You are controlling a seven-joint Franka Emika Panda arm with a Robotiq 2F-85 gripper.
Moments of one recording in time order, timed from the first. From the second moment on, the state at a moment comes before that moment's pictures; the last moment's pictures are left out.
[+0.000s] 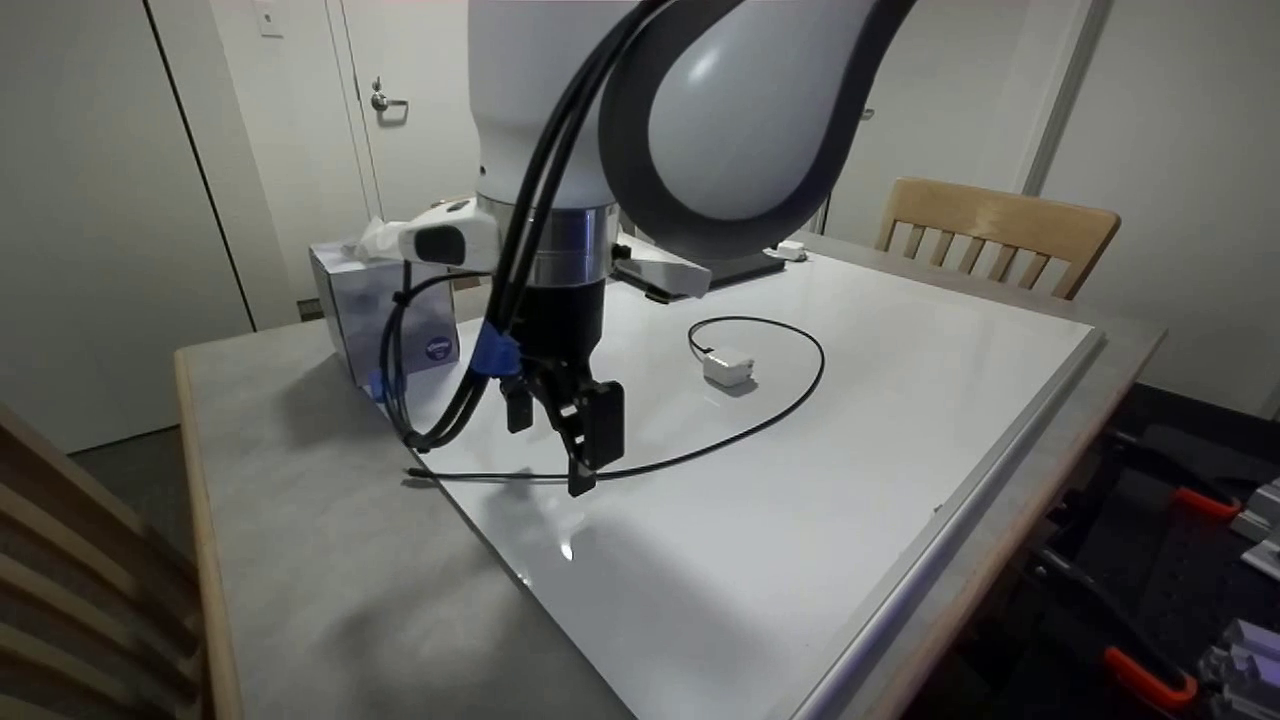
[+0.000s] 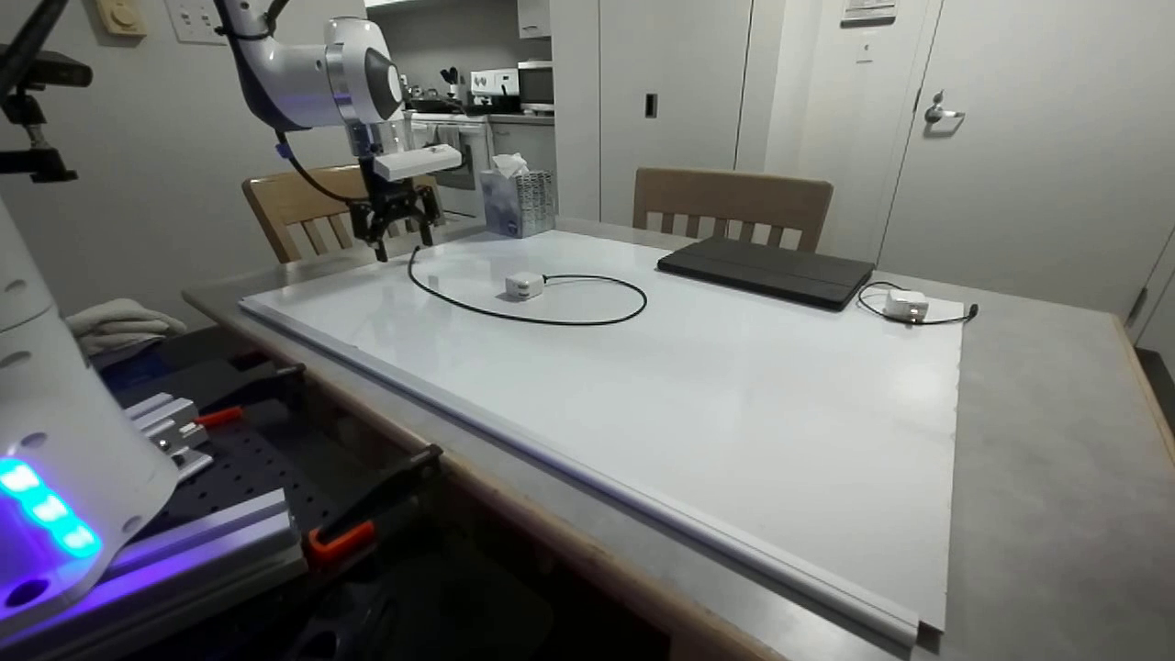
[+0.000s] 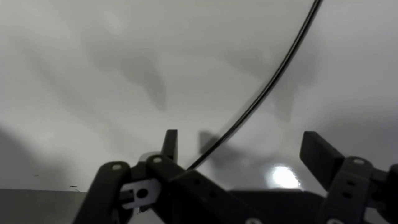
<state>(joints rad) 0.35 0.59 0.25 -2.04 -0.36 2.67 -0.76</state>
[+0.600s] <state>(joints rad) 0.42 0.60 0.23 -2.01 -0.40 2.67 -0.49</state>
